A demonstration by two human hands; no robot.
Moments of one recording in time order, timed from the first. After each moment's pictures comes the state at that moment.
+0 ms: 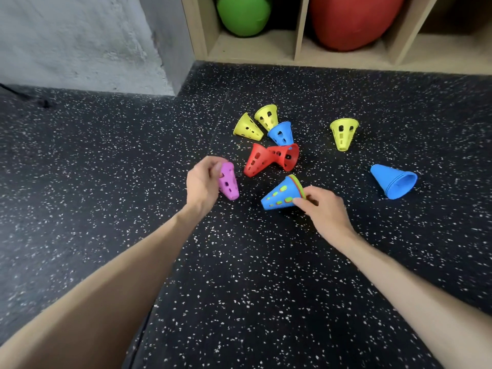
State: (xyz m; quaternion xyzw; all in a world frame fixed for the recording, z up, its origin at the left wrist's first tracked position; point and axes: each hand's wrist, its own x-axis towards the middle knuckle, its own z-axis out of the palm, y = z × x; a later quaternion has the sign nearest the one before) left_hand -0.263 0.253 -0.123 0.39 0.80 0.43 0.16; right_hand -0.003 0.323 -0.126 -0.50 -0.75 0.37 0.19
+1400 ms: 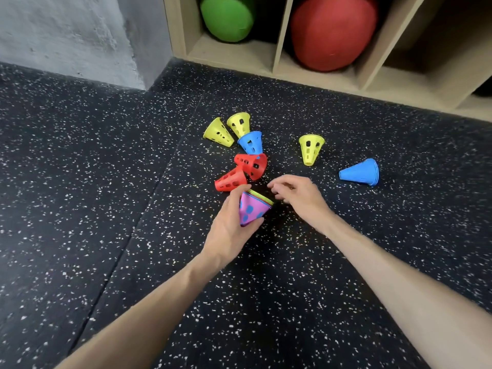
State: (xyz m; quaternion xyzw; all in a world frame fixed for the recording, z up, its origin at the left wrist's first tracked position) left_hand -0.131 0.250 -0.165 0.50 0.70 0.44 0.24; right_hand 0.012 0.387 -0.099 -0.43 -0.77 0.43 0.17
